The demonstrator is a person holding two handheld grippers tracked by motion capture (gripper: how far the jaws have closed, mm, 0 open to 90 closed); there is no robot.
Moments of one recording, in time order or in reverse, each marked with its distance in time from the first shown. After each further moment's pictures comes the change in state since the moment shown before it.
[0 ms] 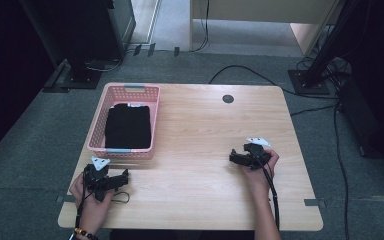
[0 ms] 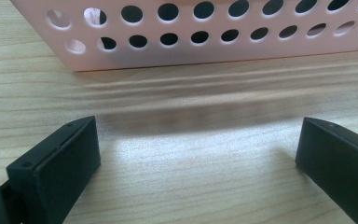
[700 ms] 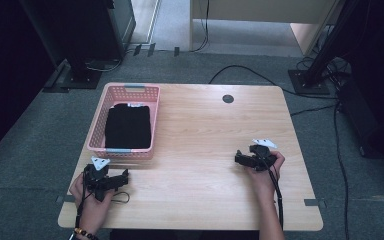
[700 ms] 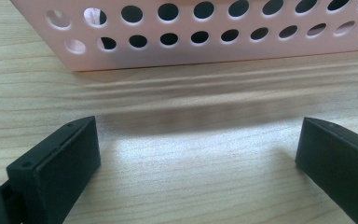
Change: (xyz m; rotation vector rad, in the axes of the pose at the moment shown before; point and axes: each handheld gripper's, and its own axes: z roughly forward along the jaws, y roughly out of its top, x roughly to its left) left arm 0.000 0.000 0.000 0.000 0.000 0.000; right arm -0.016 -0.004 -0.004 -0.001 -0.016 0.016
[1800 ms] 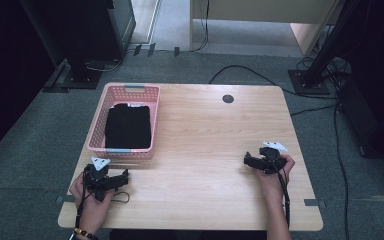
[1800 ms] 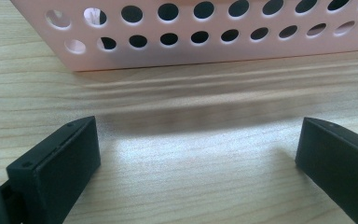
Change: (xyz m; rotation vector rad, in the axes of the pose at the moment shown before) left arm 0.000 0.000 0.000 0.000 0.000 0.000; right arm -0.027 -0.007 -0.007 -0.001 -0.033 0.033
